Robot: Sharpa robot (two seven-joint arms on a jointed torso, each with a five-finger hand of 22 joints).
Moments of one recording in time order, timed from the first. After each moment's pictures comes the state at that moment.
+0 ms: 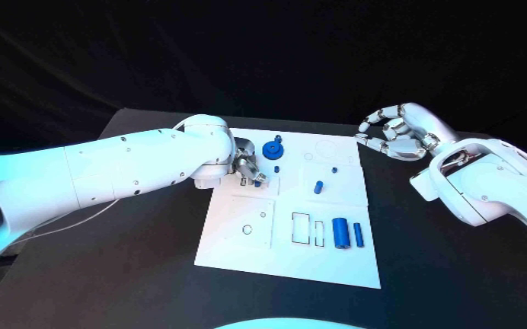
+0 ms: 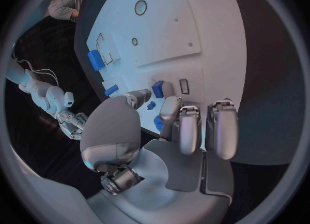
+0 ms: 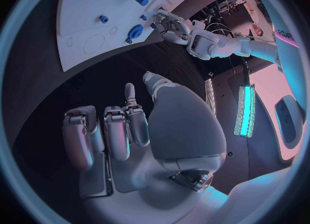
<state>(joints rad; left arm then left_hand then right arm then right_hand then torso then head) 1.31 -0.67 -0.09 1.43 -1.13 0.22 -0.62 0.93 -0.22 0.56 0.29 0.22 0.86 0.02 0.93 0.60 1.34 -0.04 1.26 1.13 1.47 -0.09 1.57 1.31 0.05 1.47 0.01 1.49 1.31 1.32 -1.00 -0.13 1.68 -1.01 -0.55 0.00 1.31 -0.17 0.32 0.28 0.21 0.85 0.14 0.36 0.69 1.44 0.07 1.47 1.31 1.47 0.00 1.57 1.31 0.01 1.47 0.11 1.57 1.31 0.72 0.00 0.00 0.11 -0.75</state>
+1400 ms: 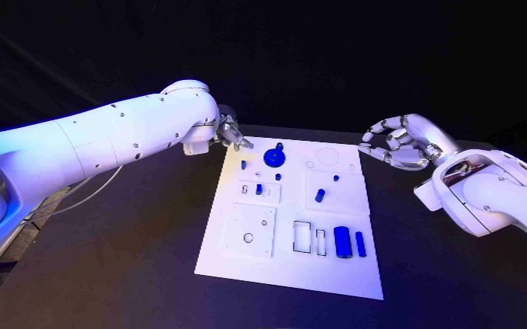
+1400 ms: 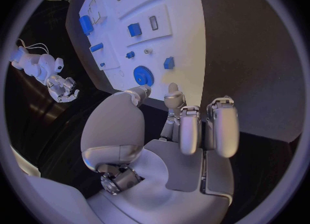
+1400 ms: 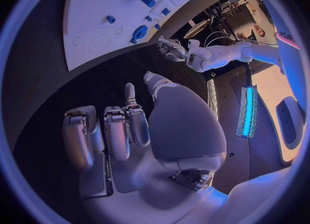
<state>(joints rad) 1.40 -0.62 -0.04 1.18 -1.10 0.26 -0.59 1.01 -0.21 0.44 0.30 0.22 0.75 0.08 0.81 0.50 1.22 0.01 1.13 0.94 1.47 -0.06 1.57 1.31 0.05 1.46 0.03 1.46 1.31 1.31 -1.00 -0.14 1.66 -1.01 -0.56 0.00 1.31 -0.17 0.31 0.29 0.21 0.85 0.14 0.36 0.69 1.44 0.07 1.47 1.31 1.47 0.00 1.57 1.31 0.01 1.47 0.11 1.57 1.31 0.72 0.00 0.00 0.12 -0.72</state>
